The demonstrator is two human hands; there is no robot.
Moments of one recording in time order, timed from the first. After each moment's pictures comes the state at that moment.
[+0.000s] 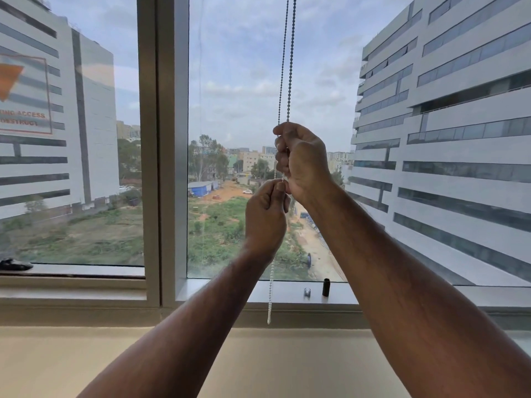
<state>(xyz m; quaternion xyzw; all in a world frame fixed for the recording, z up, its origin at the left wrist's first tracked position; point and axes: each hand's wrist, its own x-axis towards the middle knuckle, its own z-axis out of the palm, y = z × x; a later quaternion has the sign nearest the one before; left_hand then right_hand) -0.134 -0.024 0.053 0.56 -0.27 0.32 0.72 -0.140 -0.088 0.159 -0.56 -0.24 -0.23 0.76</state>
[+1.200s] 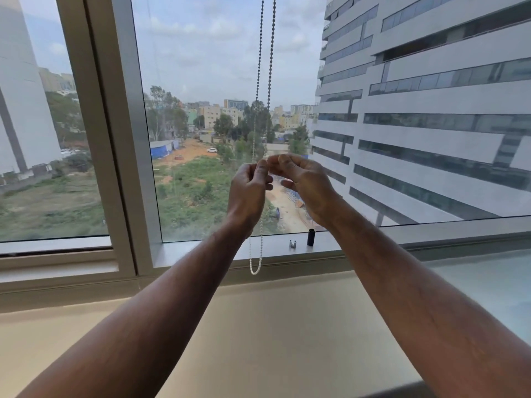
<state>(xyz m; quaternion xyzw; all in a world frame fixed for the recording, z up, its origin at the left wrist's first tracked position) -0.071 -0.006 -0.006 0.64 -0.16 0.17 0.73 -0.087 -0.138 0.020 -0.73 -0.15 -0.19 0.64</state>
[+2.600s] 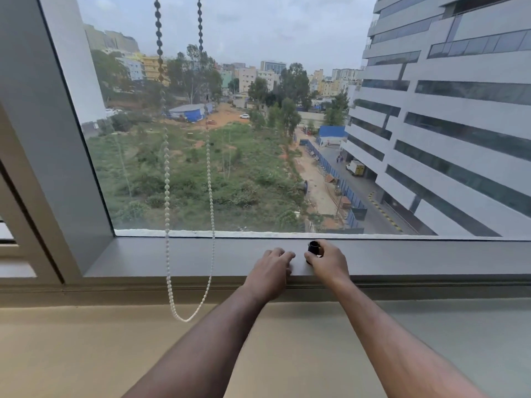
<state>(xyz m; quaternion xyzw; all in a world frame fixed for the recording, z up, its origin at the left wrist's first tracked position) 0.129 -0.151 -0.247 0.95 -0.22 0.05 0.20 0.134 -0.319 -0.237 -0.89 0.11 -0.13 0.41</state>
